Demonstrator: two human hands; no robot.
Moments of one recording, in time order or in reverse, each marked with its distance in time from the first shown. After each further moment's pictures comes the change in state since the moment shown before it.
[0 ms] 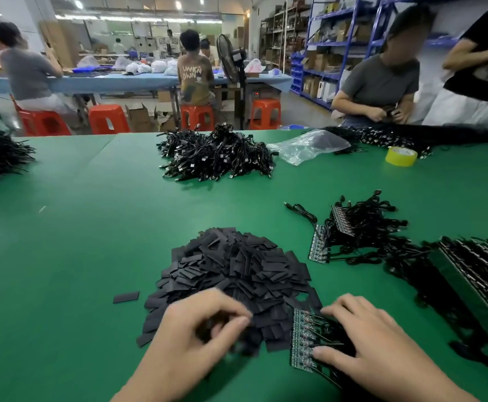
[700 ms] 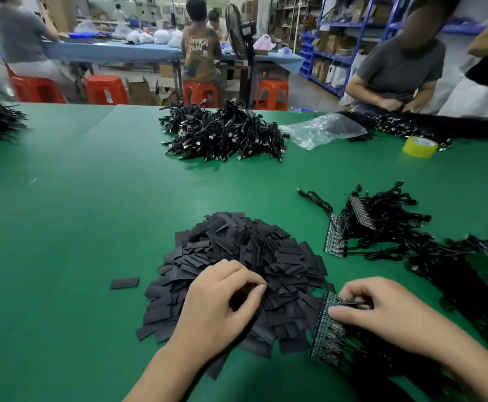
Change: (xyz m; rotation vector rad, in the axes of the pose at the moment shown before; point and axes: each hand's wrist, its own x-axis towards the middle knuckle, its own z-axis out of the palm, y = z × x) left_hand 0.018 -0.077 0.046 0.247 0.121 0.033; right_hand 0.049 0.012 -0.018 0.315 -0.024 0.107
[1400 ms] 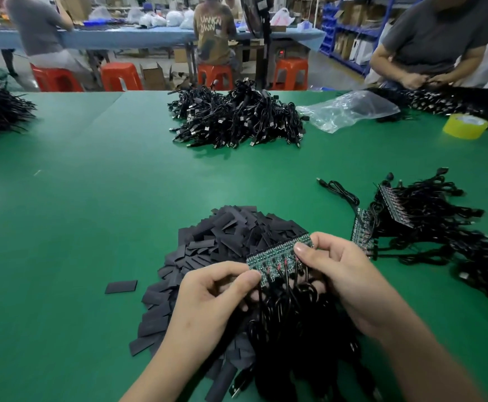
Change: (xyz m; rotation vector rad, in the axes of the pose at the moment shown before) left_hand 0.018 0.007 -0.009 -0.711 0.061 -0.585; right_hand 0.070 -0.058 0.032 1.240 -0.126 -0.055
